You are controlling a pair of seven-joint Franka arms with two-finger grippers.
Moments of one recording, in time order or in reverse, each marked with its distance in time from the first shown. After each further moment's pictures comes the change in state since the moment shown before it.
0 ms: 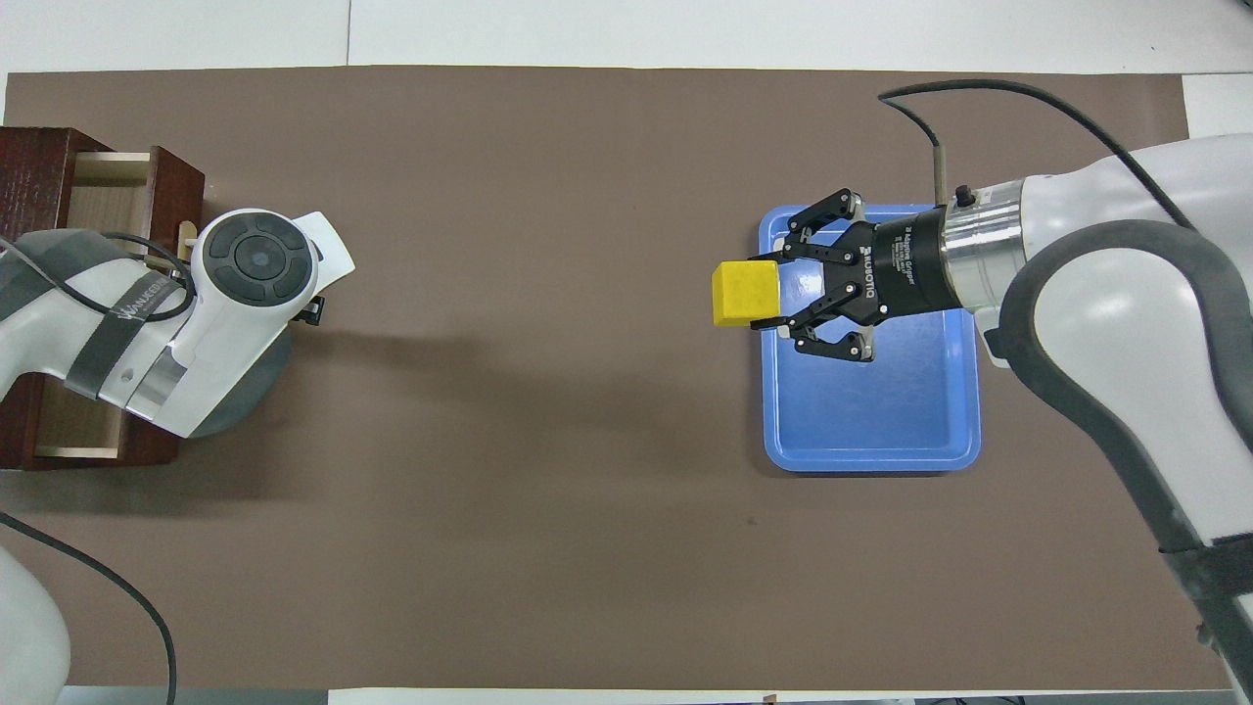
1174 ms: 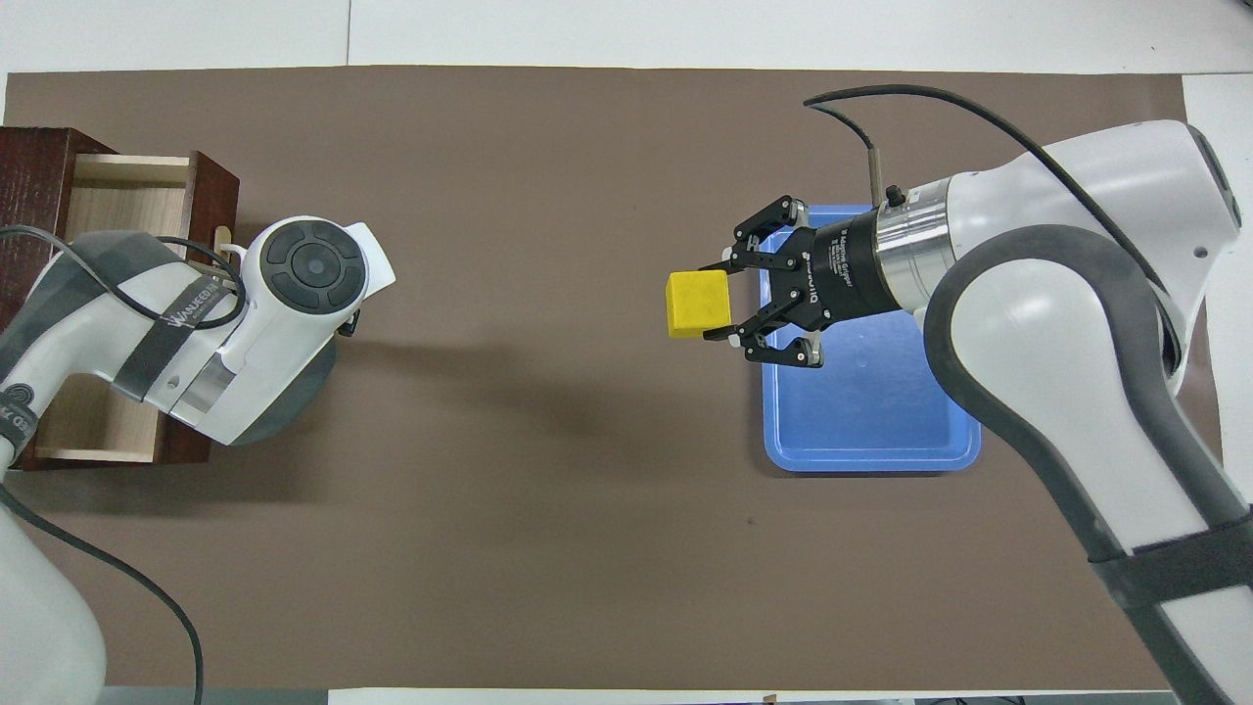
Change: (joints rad) left arm -0.066 0.000 -0.002 0.012 -0.023 -0.055 -0.006; right arm 0.069 0.032 -0.005 0.041 -0.025 0.000 0.059
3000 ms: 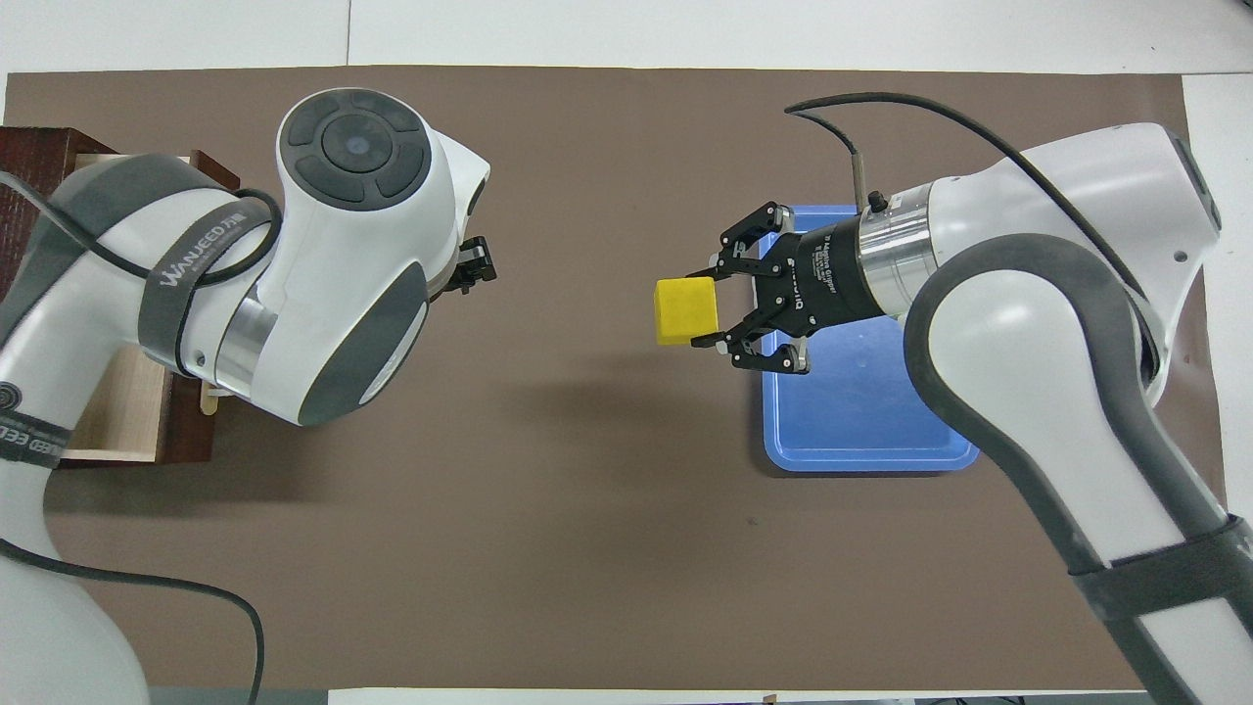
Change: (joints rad) left arm -0.219 0.081 -0.010 0.476 -0.465 -0.354 -0.589; right arm 0.046 0.000 0.003 0.003 -0.007 0.034 0.038
